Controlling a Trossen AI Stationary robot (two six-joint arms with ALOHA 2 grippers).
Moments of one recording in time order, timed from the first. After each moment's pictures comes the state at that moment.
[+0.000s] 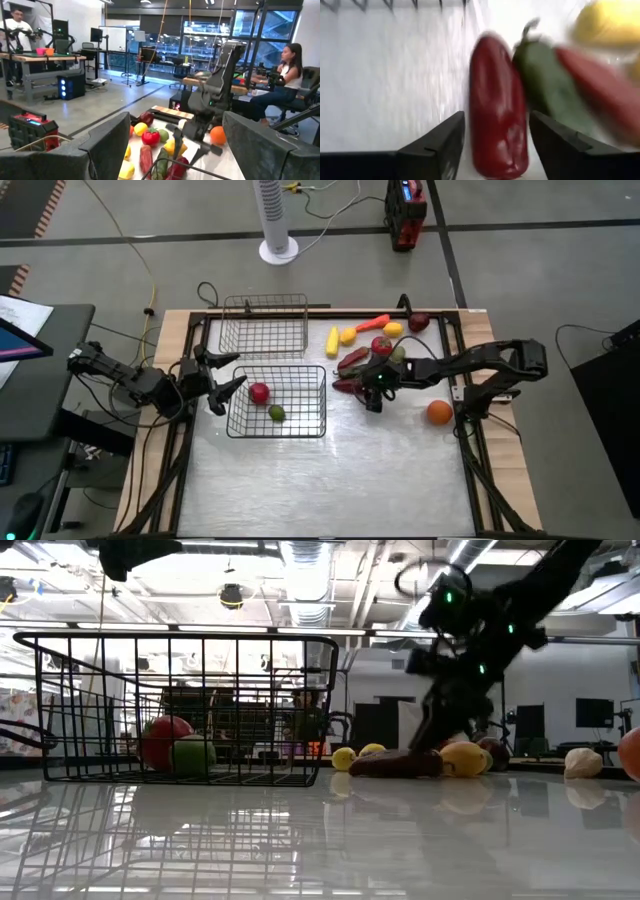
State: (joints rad) left arm -0.42 0.48 0.43 0.22 -0.83 0.01; right arm -0.18 1.47 0.65 -0.02 0.08 -0.10
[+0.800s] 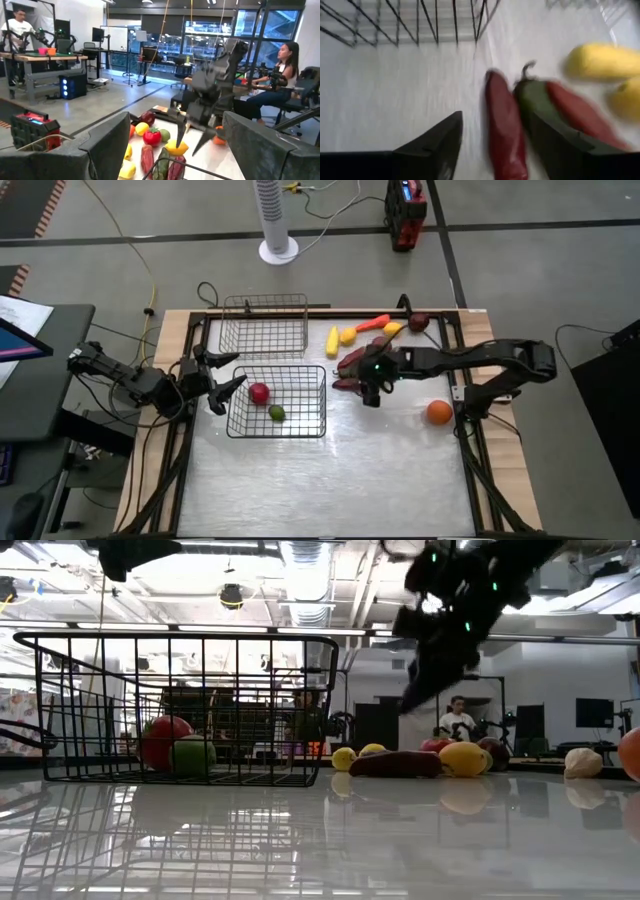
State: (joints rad) left arm -0.42 0.48 0.43 0.22 -0.83 0.01; right arm -0.18 1.45 0.83 -0.25 0.05 -0.11
